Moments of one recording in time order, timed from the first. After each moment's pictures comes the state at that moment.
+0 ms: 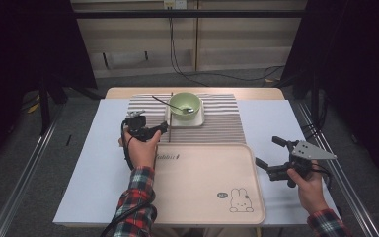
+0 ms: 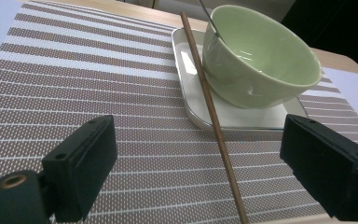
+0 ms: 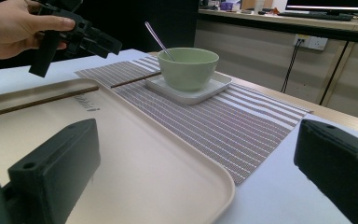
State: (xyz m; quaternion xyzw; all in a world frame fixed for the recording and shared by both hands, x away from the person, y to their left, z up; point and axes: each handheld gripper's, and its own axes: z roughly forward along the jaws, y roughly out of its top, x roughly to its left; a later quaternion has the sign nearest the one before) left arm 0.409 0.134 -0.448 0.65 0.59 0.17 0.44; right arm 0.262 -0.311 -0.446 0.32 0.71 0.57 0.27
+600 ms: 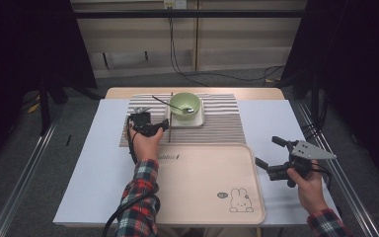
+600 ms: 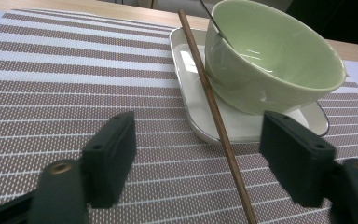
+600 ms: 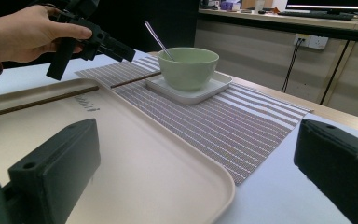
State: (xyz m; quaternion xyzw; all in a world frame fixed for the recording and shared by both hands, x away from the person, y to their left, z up) left arm 0.431 0.123 -0.457 0.67 0.57 0.18 0.43; right arm 0.263 -0.311 -0.447 0.32 0.71 0.57 0.27
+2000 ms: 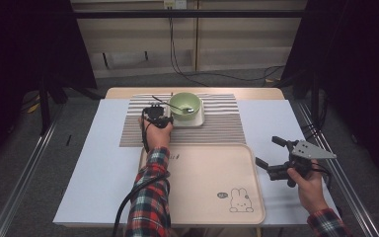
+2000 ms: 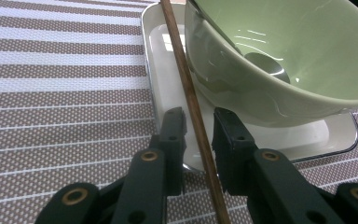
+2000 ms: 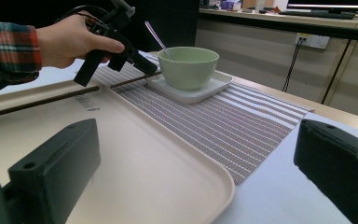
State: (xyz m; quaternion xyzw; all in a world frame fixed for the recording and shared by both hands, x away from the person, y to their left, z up) left arm 0.469 0.087 -0.472 0.70 0.58 0.16 0.39; right arm 0.264 -0.312 -0.447 0.32 0.71 0.57 0.26
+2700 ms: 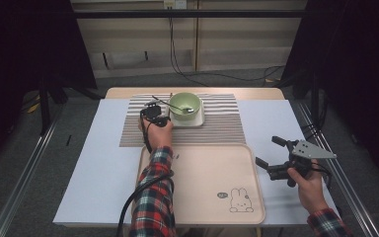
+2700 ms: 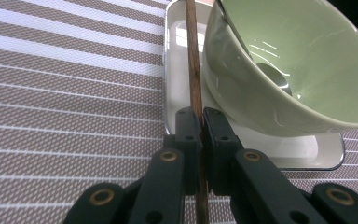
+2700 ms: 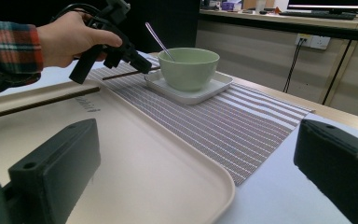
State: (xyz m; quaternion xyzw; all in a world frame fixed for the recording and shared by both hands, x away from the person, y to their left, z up) left arm 0.460 0.089 -0.461 0.64 0.66 0.13 0.38; right arm 0.264 -0.313 -0.447 0.32 0.71 0.57 0.27
